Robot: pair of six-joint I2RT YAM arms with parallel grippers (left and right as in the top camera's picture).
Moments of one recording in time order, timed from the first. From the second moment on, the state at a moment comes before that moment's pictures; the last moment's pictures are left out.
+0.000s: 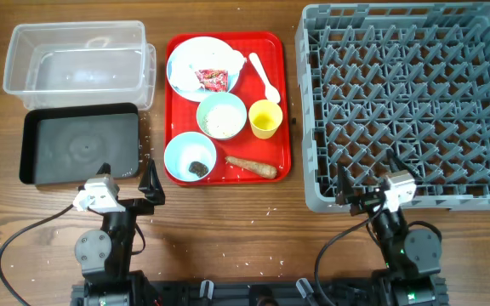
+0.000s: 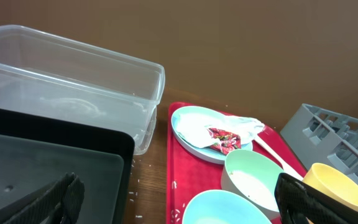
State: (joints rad) left arm 0.13 0.03 0.02 -0.06 0.15 -0.29; right arm 0.15 0.02 0.01 0.05 -0.10 -0.01
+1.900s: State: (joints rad) left arm -0.27 2.44 2.01 -0.76 -0.05 -0.35; right arm 0.15 1.22 1.01 -0.66 -0.30 0.11
